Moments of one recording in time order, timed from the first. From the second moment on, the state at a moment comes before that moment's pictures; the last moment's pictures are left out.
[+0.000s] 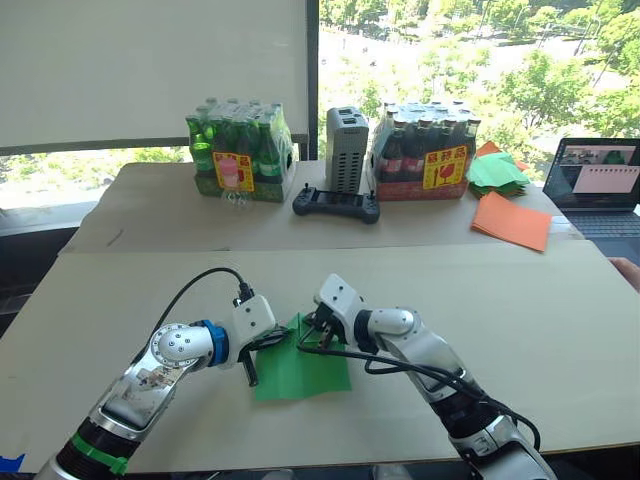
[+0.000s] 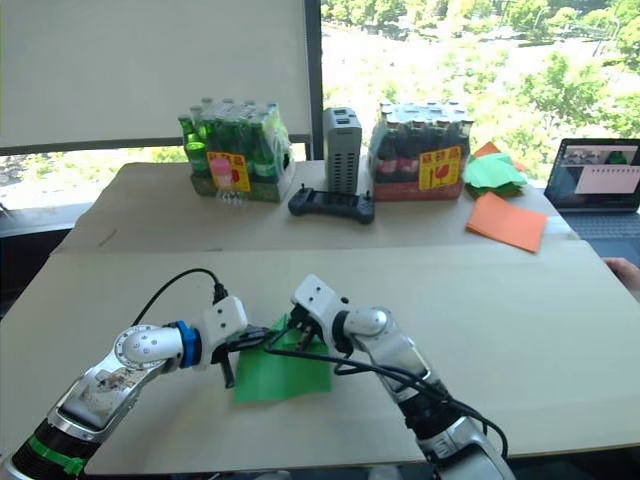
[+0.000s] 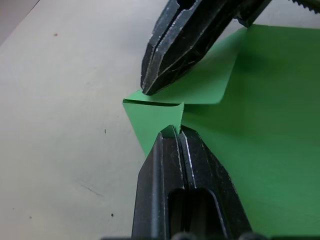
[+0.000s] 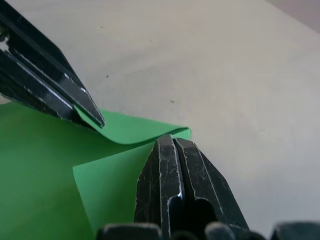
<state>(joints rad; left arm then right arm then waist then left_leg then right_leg) -0.24 0.74 -0.25 -0.33 -0.12 0.41 -0.79 -0.54 -0.22 0.40 -0.06 0.01 0.65 0.67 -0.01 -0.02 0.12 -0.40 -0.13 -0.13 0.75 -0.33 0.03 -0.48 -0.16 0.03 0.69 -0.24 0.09</state>
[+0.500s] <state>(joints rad) -0.31 0.79 -0.36 -0.22 0.16 0.15 -0.86 -0.52 -0.20 0.38 -0.05 0.01 0.60 0.63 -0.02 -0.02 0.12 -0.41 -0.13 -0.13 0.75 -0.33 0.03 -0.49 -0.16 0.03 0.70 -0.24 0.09</state>
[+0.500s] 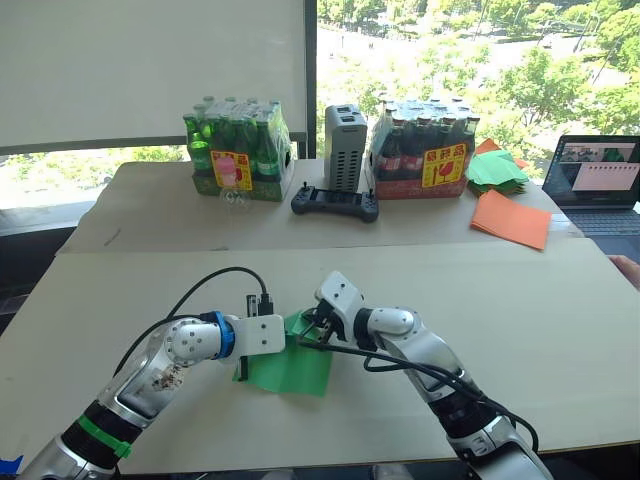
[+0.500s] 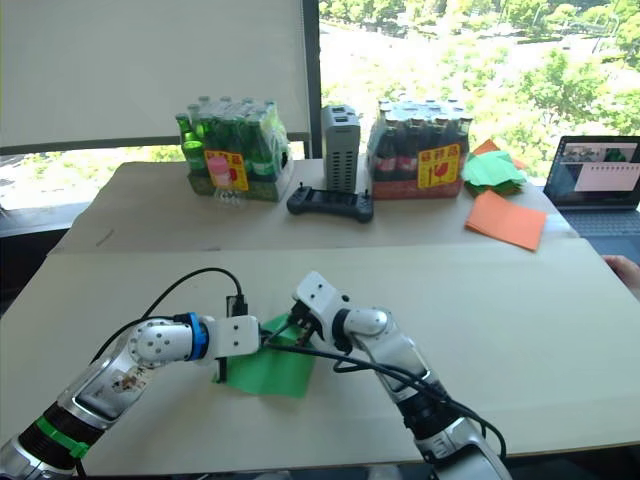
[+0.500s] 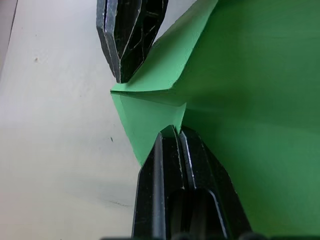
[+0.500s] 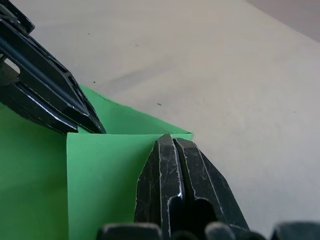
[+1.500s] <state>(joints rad) -0.26 0.77 -0.19 -0.29 0.03 0.29 -0.95 -0.51 -0.15 0.45 -0.01 -0.06 0.55 0.57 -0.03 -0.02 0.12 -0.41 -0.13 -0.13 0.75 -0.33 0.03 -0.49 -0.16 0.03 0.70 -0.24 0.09</state>
